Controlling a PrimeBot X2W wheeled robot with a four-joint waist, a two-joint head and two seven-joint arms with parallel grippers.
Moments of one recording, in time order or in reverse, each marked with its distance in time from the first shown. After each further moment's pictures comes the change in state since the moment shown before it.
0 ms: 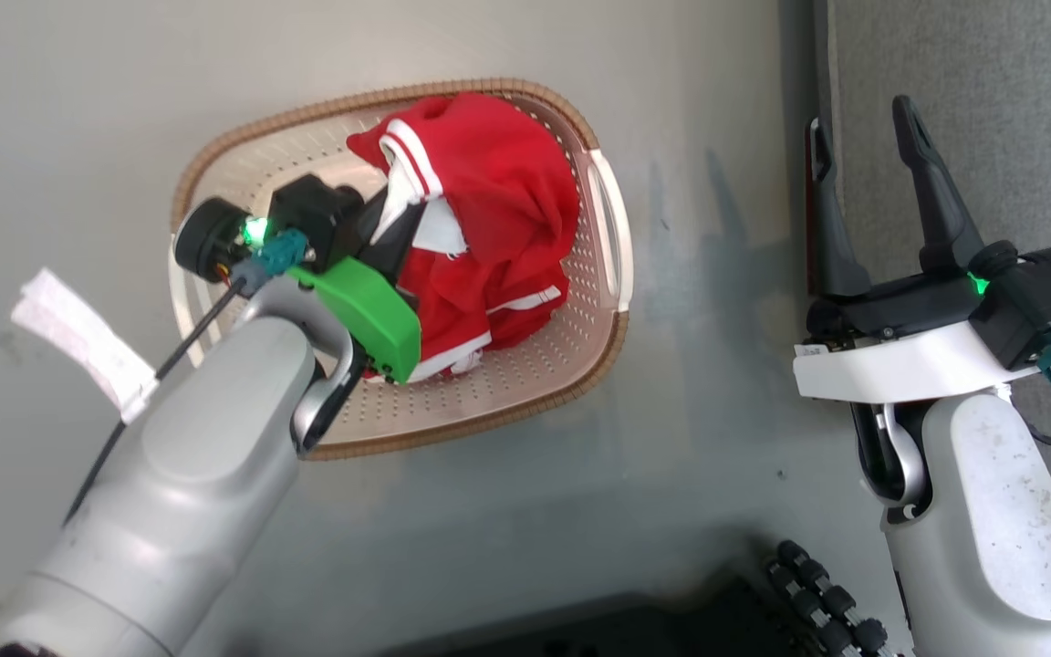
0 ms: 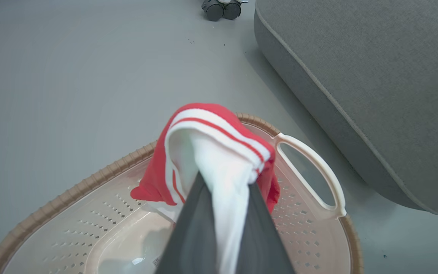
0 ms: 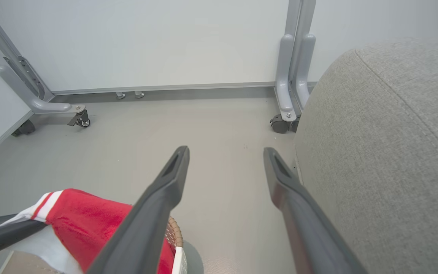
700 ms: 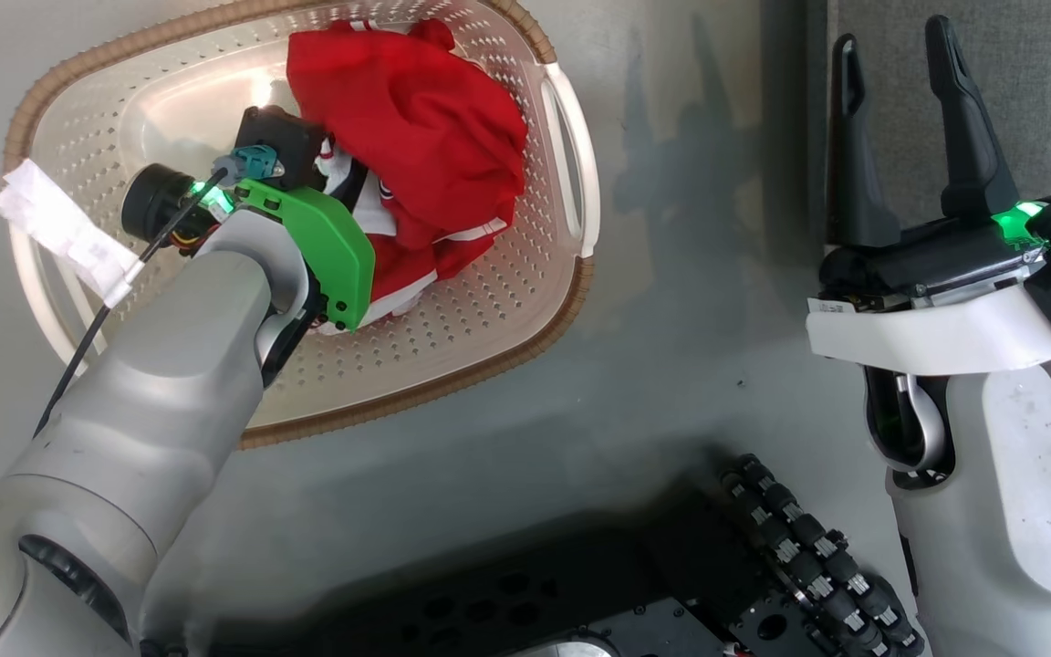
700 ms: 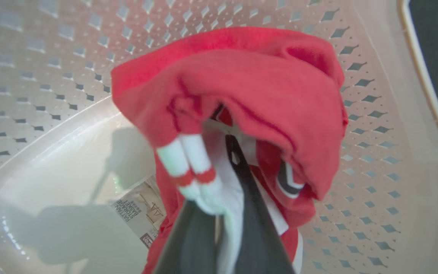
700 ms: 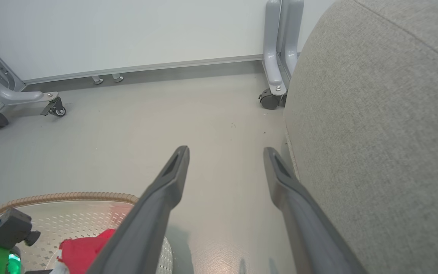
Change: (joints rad) left arm -0.224 -0.045 -0.281 0.378 -0.279 -0.036 0.076; right arm -0.066 -0.001 0.016 -0.088 0.087 0.000 0.001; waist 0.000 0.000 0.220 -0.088
